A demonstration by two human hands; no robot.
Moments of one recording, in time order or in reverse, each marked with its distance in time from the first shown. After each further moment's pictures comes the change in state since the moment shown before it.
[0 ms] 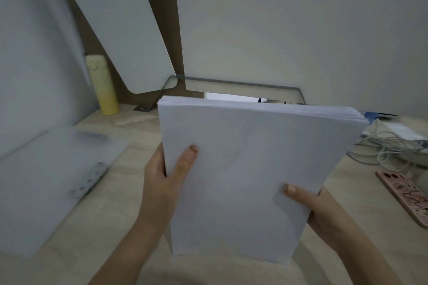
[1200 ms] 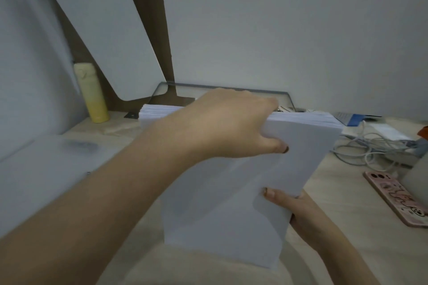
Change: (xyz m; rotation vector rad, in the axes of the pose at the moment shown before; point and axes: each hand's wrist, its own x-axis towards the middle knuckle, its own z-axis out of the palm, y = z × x) left_hand 0.062 0.098 0.088 1.338 -0.820 0.616; right_hand 0.006 0.005 -0.002 0.005 -0.046 0.012
